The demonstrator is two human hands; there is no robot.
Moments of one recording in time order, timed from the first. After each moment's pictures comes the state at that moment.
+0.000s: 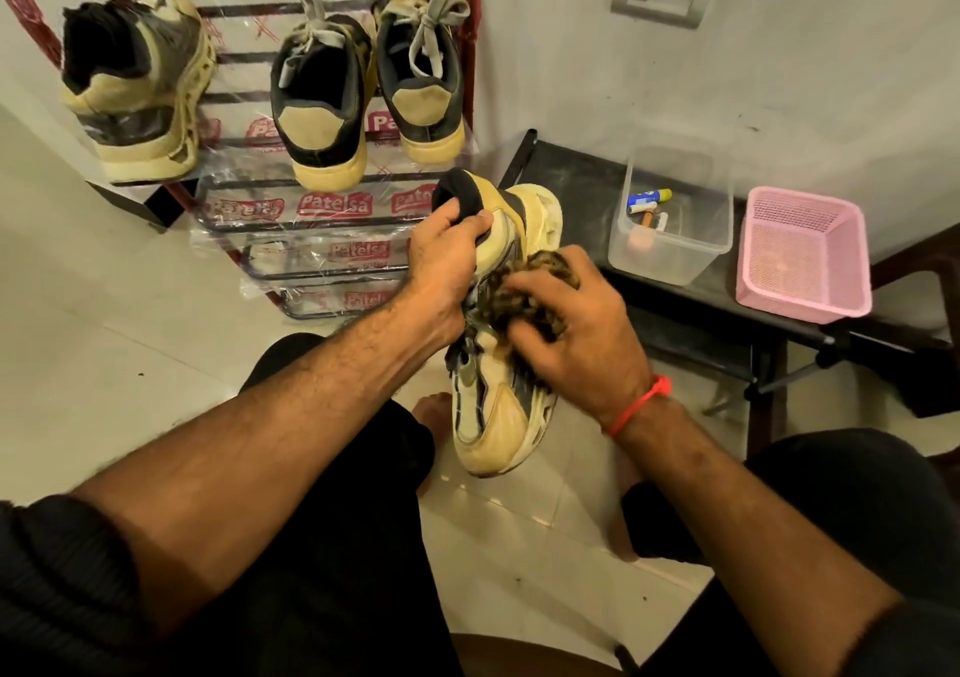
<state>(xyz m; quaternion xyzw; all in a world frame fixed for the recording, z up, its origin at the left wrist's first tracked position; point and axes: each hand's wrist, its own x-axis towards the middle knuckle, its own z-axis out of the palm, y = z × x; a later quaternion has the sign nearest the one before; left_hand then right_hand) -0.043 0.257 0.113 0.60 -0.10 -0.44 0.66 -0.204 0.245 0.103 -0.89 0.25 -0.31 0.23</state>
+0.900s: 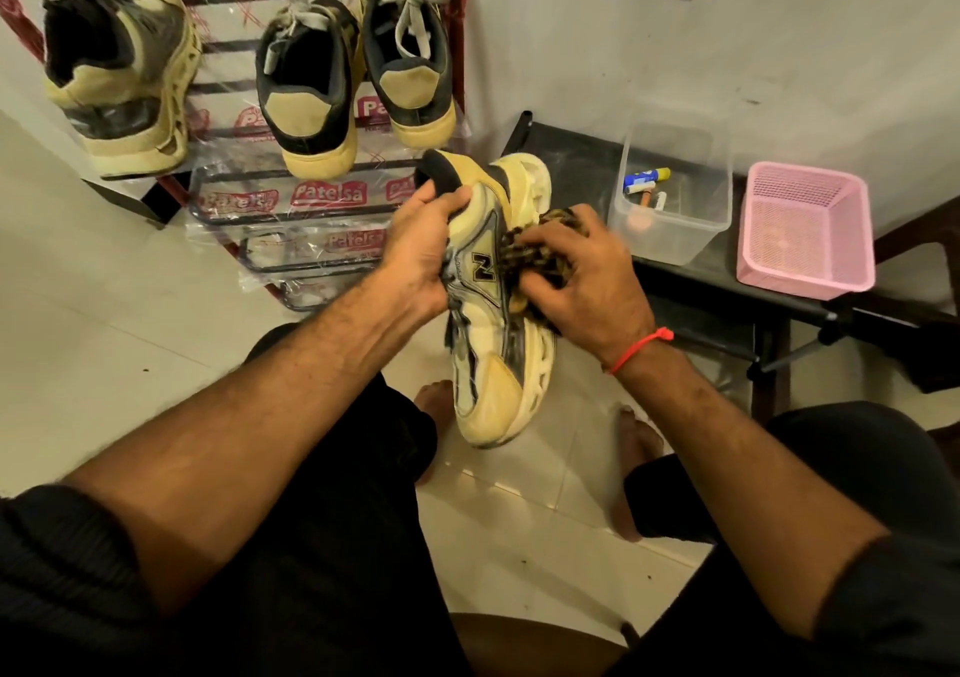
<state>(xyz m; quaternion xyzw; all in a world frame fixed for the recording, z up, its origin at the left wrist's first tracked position) -0.029 0.256 0.108 0.53 -0.08 -0.50 0.68 -0.200 0.213 0.097 -0.86 0.31 -0.30 0.26</state>
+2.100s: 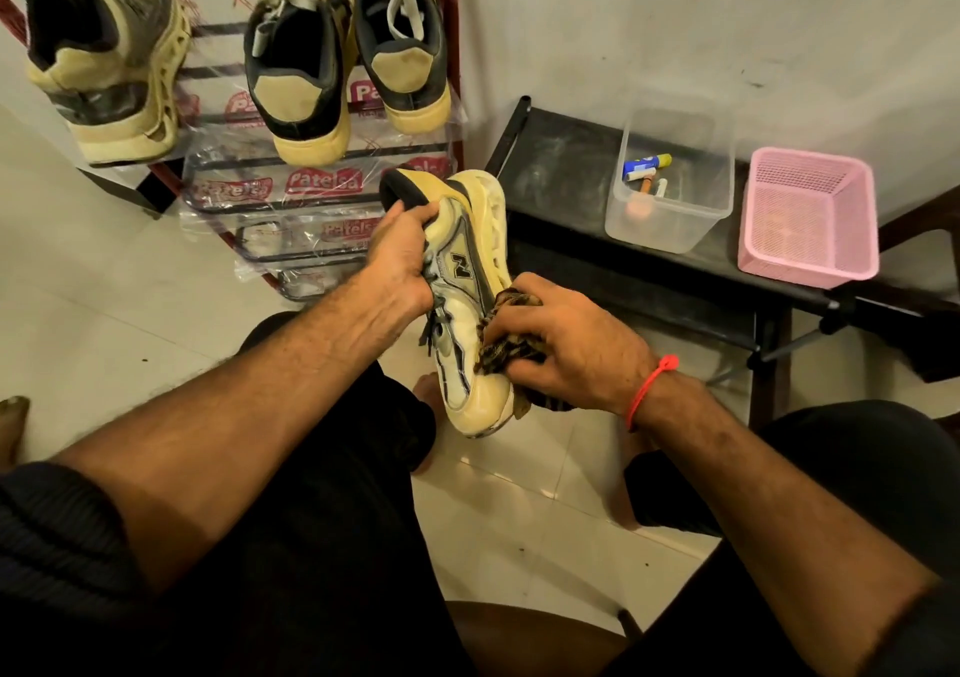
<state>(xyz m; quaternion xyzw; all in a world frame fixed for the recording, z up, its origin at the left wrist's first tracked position) -0.014 0.260 0.081 0.57 0.02 -0.50 0.65 -0.223 0.242 0.093 -0.94 0.16 -0.09 0.29</state>
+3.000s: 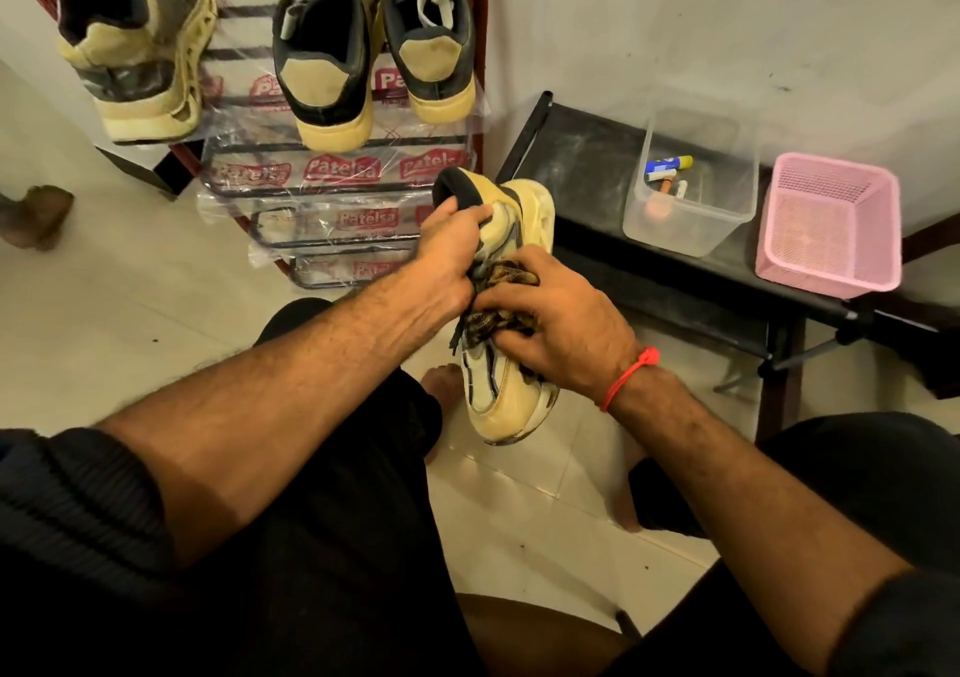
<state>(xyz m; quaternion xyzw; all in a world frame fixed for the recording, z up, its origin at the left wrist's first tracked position) -0.040 0.252 0.084 0.62 -0.02 -0.47 0.63 -0.196 0.252 0.091 -0.94 0.19 -0.17 0.24</state>
